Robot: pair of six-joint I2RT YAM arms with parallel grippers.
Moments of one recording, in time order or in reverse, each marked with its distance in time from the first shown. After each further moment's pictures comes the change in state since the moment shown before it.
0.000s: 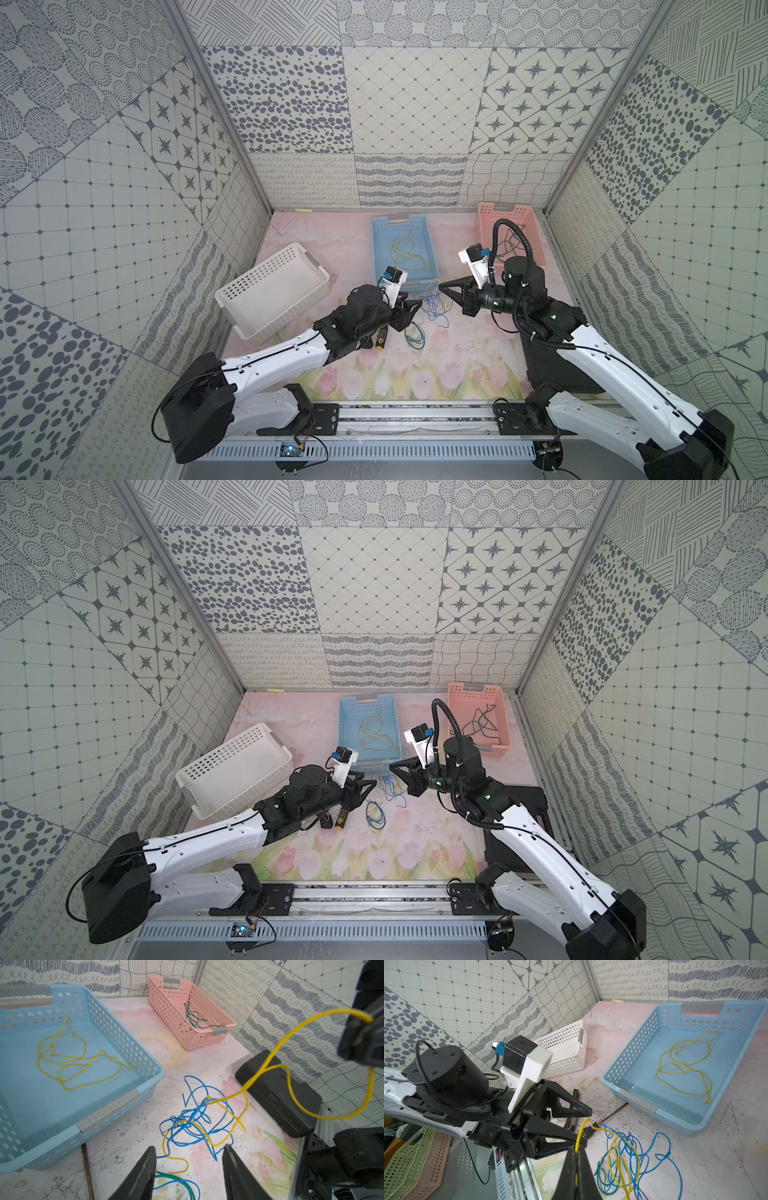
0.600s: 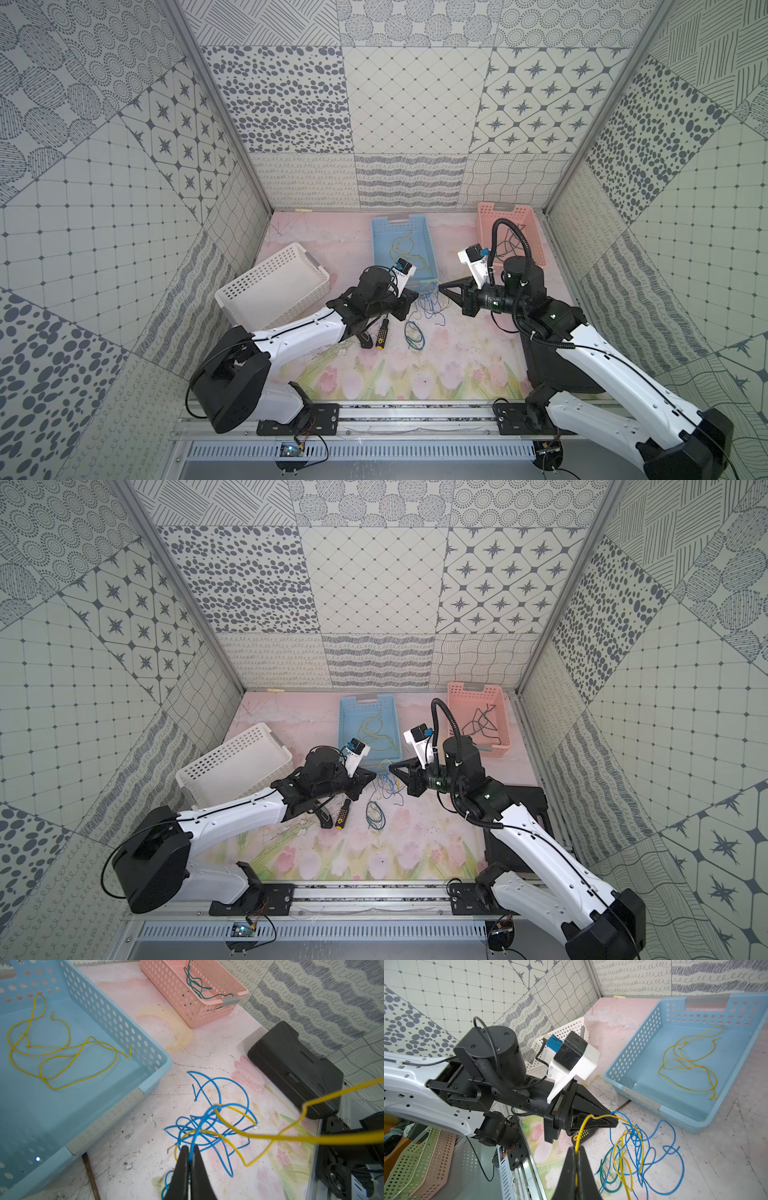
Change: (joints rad) left arm 0.118 0.219 0.118 -0.066 0.175 0.079; right arm -0.006 -0.004 0.007 -0.024 -0.001 0.013
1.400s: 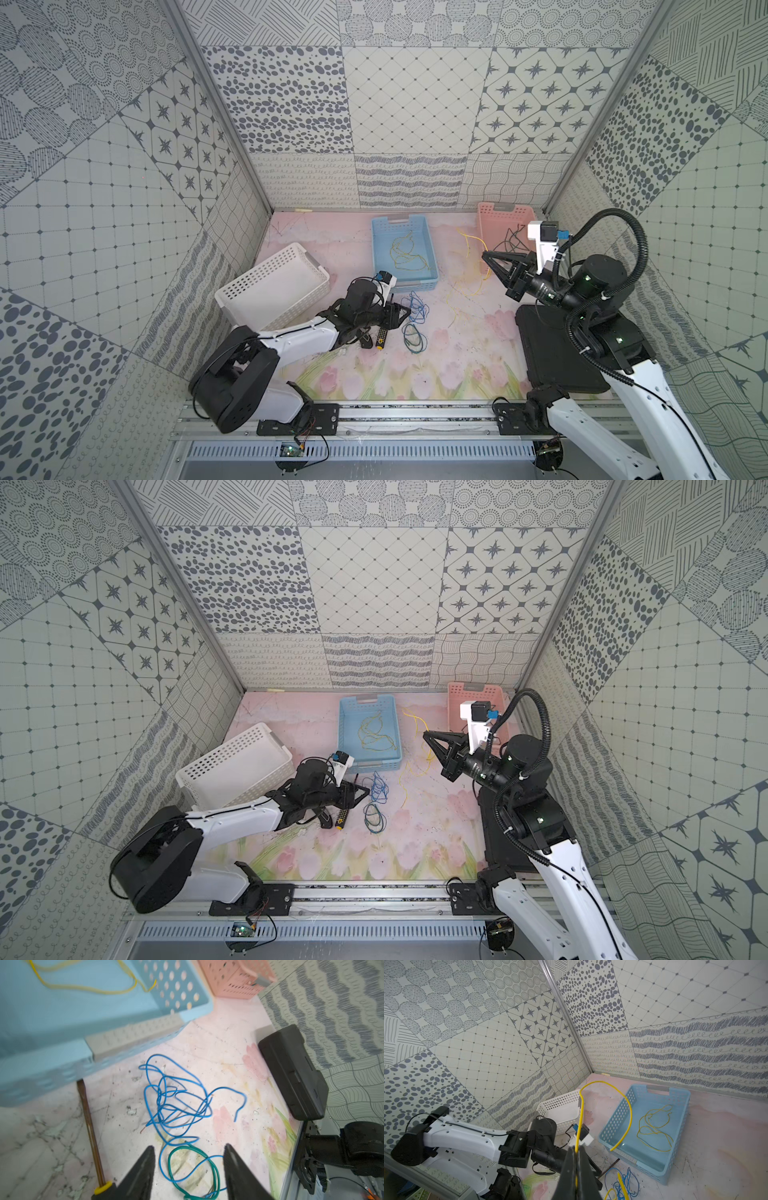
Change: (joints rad) left arm 0.083 -0.064 -0.186 0.097 0.117 -0.226; right arm -0.234 -0.185 0.146 0.008 -0.063 0.112
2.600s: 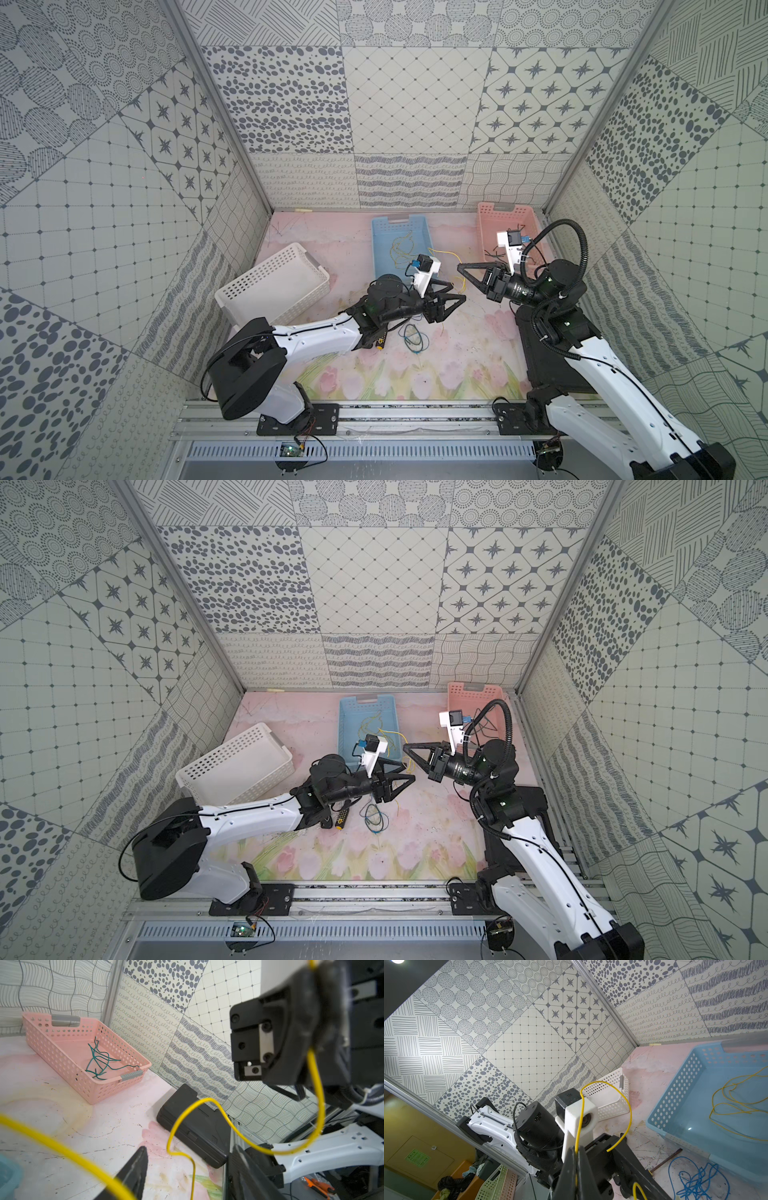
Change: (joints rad) left arm -0.275 0.161 0.246 0.449 0.031 -0.024; right arm -0.003 0.087 -0.273 0.494 -0.257 0.352
